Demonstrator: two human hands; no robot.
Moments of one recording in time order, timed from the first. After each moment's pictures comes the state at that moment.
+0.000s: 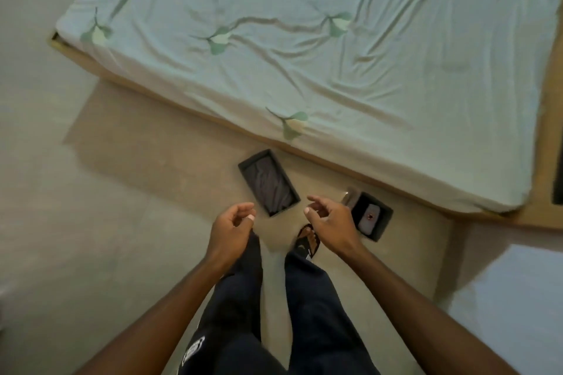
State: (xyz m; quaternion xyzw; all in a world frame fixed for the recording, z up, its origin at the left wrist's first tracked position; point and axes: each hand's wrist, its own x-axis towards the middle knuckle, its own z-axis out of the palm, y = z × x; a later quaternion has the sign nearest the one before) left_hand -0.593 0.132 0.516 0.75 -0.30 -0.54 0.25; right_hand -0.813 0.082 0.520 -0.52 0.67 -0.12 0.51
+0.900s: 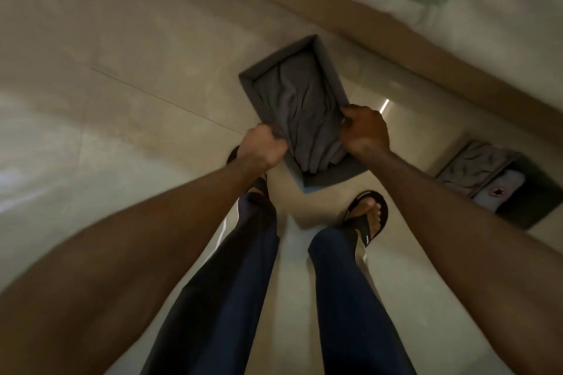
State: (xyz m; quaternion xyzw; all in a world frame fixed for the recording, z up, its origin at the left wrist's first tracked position) left_hand -0.544 0.007 0.010 0.76 -0.35 -0.54 -0.07; right_hand -0.743 -0.039 -0.018 -0.59 0.68 0.09 0.43
